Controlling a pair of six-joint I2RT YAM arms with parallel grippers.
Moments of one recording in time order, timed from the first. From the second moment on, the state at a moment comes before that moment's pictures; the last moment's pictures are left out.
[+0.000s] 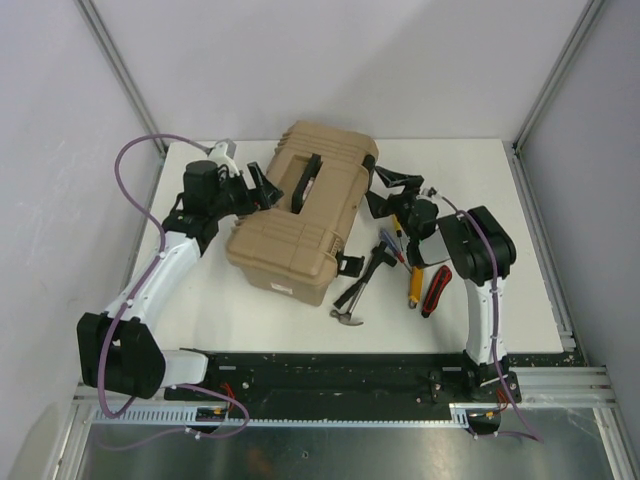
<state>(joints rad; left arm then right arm) -0.20 1.29 1.05 -0.19 0.29 -0.44 0.32 2.16 0.91 1.31 -0.09 1.82</state>
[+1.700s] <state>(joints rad) -0.22 1.32 1.09 -0.26 0.29 -0.42 0.30 2.19 1.00 1.22 -0.11 1.82</state>
